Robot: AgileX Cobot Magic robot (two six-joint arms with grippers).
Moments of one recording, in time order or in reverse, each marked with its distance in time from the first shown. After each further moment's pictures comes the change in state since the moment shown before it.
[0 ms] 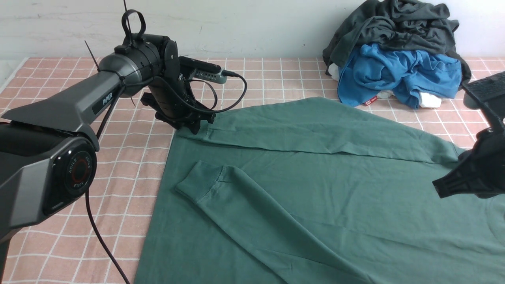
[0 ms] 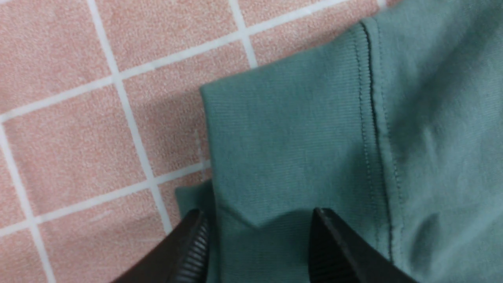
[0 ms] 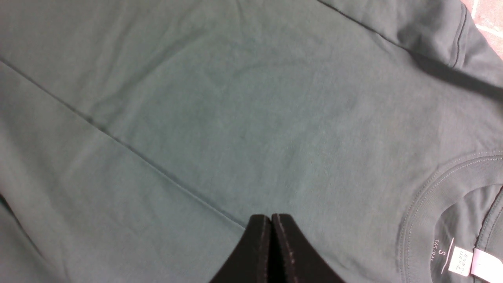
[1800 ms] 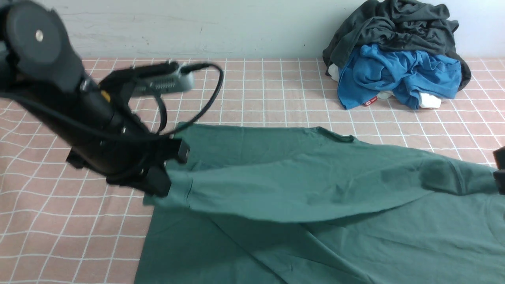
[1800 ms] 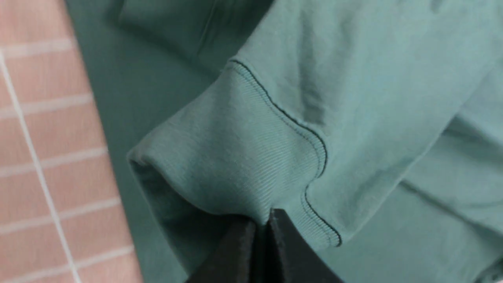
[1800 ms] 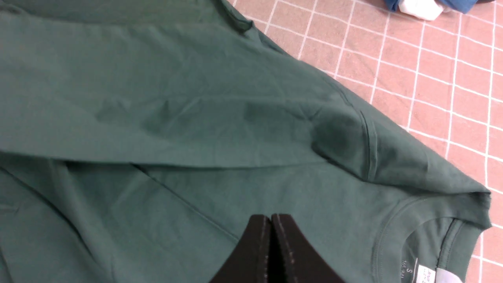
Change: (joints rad) right arm 0.001 -0.309 0.020 0.047 0.028 -0.037; left arm -0.061 -1.024 1.092 -0.296 0.077 -0.123
